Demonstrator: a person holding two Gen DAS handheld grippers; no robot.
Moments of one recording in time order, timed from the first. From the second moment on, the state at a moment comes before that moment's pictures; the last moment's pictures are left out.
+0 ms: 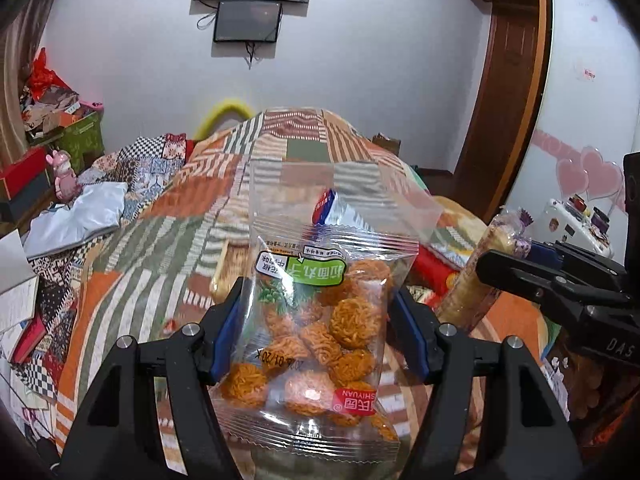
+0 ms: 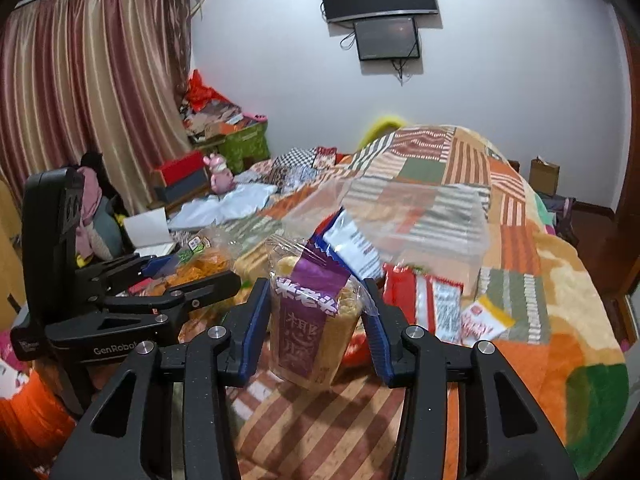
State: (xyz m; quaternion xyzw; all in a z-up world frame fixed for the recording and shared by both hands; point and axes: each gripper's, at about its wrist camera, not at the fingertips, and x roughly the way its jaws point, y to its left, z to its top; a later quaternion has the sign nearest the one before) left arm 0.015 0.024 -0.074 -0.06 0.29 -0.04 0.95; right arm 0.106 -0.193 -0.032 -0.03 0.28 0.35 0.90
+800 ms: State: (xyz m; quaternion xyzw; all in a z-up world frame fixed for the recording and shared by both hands) left arm 0.113 0.041 -0.019 -0.07 0.27 -0.02 0.96; right arm 0.174 -0.195 0.022 -0.02 0.20 0.28 0.94
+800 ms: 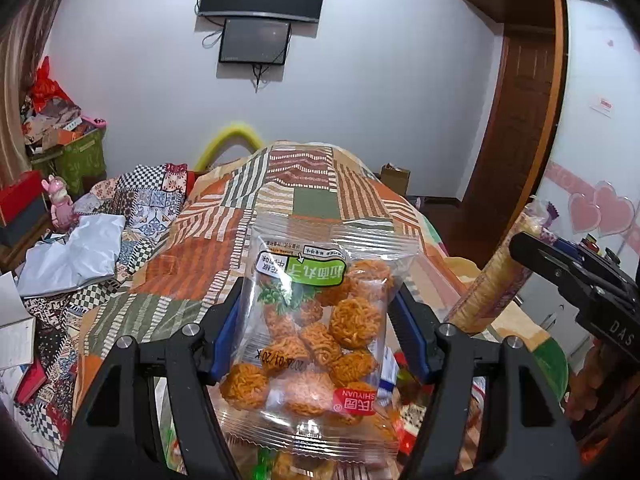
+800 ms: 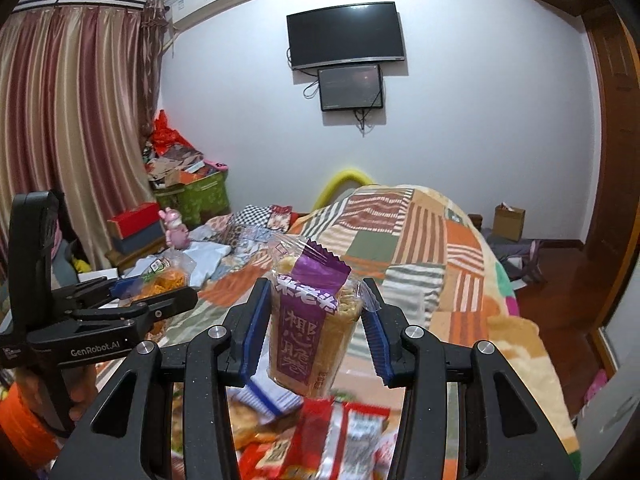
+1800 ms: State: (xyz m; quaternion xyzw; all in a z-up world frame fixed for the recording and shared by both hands) left arm 0.263 0.035 -0.082 -0.04 0.39 0.01 0.92; right arm 0.281 -0.180 -0.037 -0.08 0.31 0.27 0.91
